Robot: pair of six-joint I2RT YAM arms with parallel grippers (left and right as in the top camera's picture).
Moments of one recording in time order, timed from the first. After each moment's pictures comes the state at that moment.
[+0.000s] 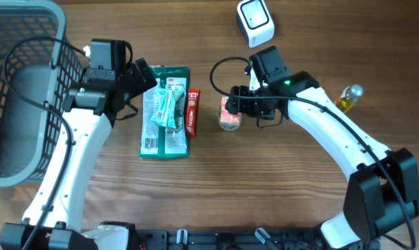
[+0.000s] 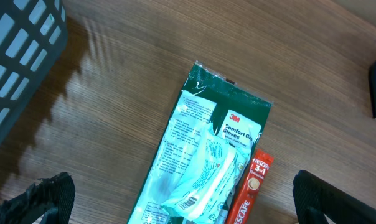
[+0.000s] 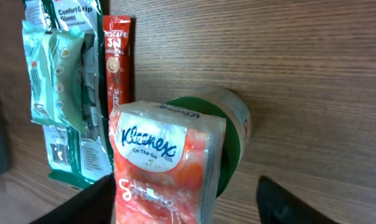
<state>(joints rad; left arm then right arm) -0.12 1.44 1.25 -0.76 -0.13 -0.55 0.43 1.72 1.26 -0.74 -0.29 0.53</state>
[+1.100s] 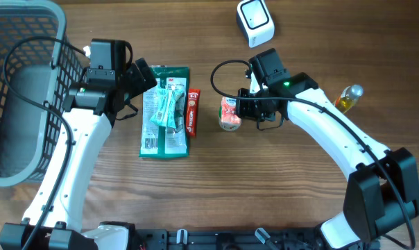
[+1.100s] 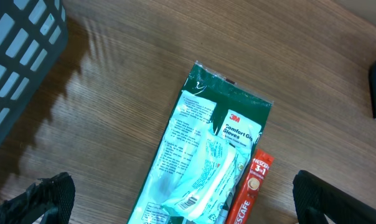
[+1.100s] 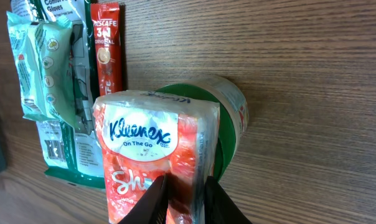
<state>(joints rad) -0.12 1.44 1.25 -0.76 -0.13 -0.55 0.43 1.72 1.25 -0.75 -0.30 0.55</state>
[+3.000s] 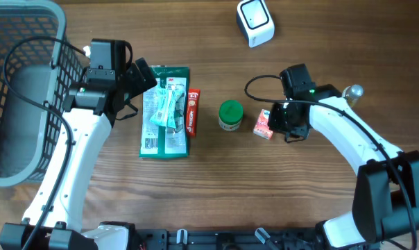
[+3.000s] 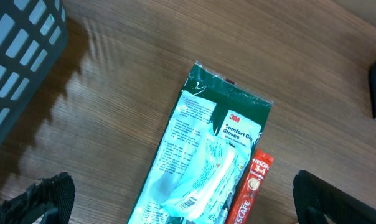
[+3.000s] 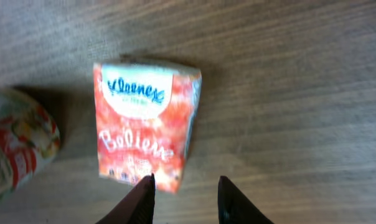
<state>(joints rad) -0.12 1.44 1.25 -0.76 -0.13 -0.55 0.26 1.67 1.04 -0.78 -0.10 0.56</state>
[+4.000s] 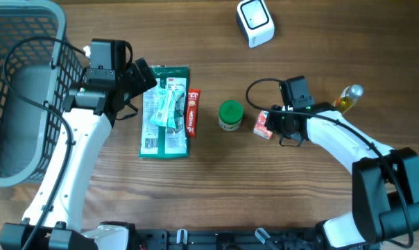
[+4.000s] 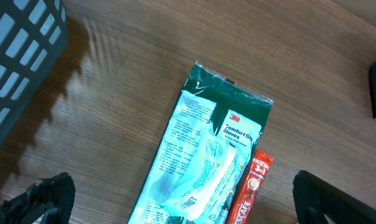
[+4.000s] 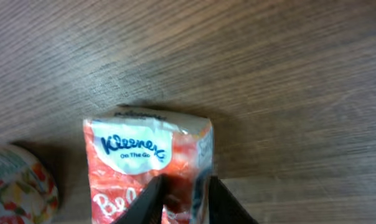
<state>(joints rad) -0.12 1.44 1.25 -0.76 -0.13 -0.55 0.26 1.67 0.85 -0.43 -0.09 0.65</state>
